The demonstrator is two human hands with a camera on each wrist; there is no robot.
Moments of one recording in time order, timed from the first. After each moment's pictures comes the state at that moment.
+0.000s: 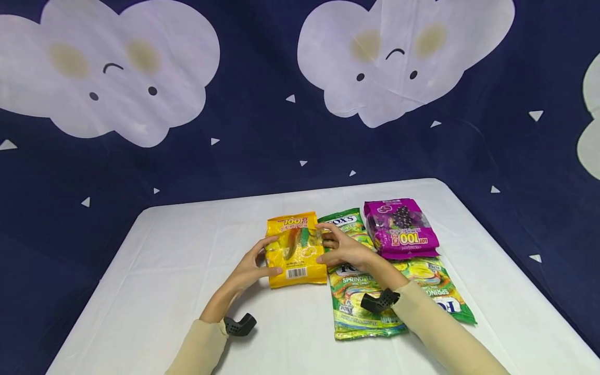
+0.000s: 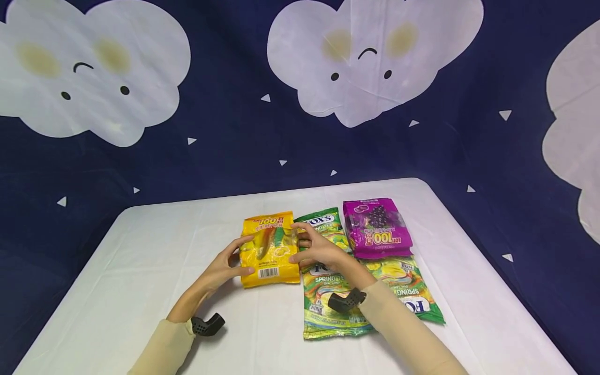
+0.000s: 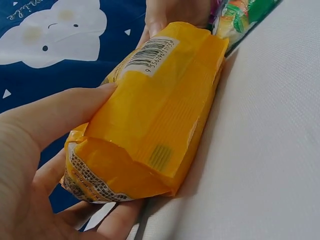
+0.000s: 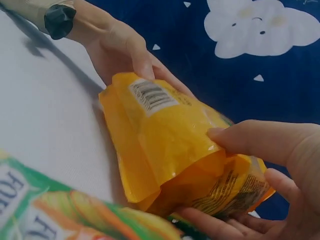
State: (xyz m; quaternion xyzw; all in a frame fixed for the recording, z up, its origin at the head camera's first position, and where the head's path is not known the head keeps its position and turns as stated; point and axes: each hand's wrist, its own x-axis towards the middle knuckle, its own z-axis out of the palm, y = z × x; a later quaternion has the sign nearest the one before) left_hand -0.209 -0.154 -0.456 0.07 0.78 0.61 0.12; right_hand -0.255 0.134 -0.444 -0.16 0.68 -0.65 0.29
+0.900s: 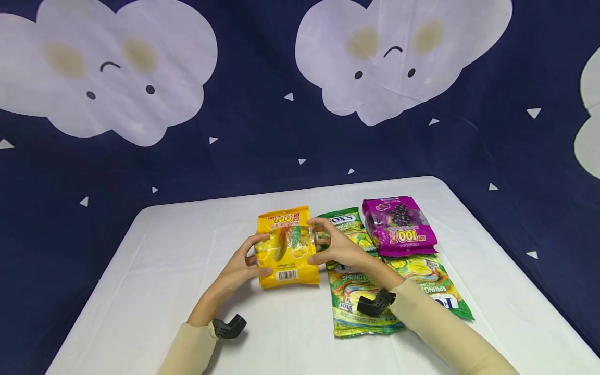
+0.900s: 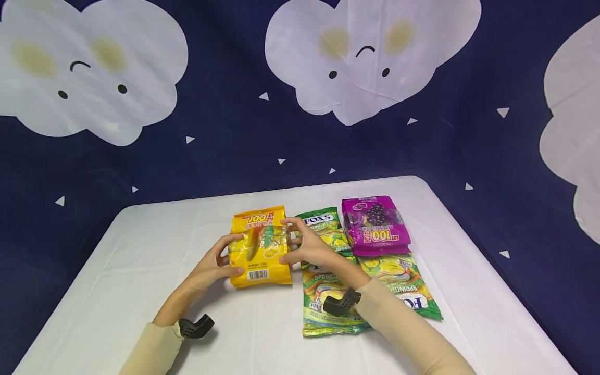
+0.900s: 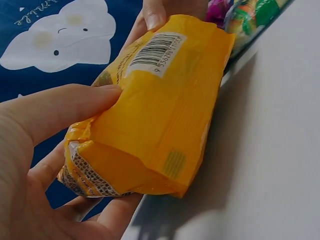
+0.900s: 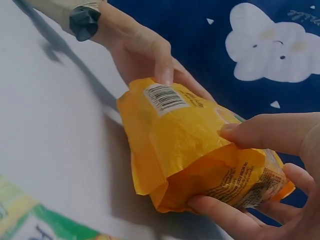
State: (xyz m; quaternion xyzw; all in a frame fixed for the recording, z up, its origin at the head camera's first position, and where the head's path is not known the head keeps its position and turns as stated) left_hand -0.200 -0.169 -0.444 0.10 0.73 0.66 0.13; right_hand -0.240 0.115 -0.432 -0.21 0.72 -0.63 0.19
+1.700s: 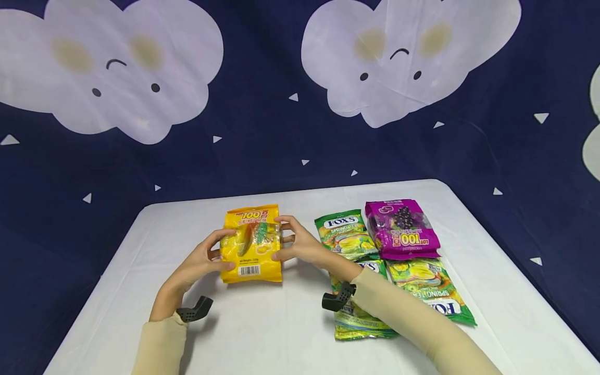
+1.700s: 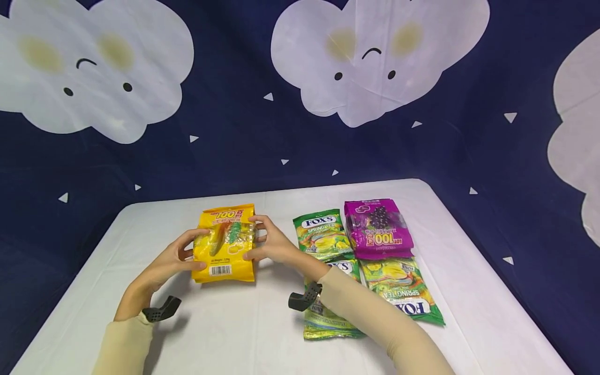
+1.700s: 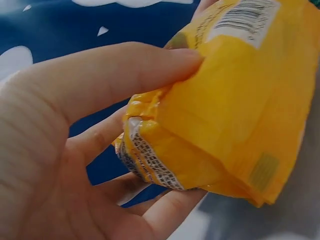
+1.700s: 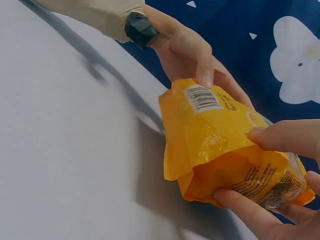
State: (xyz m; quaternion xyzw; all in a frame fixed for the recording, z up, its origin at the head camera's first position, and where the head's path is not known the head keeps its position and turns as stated) left_hand -0.203 -0.253 -0.421 0.10 0.80 0.58 0.11; right_hand -0.255 0.034 -0.431 -0.23 0.69 -0.65 0.20
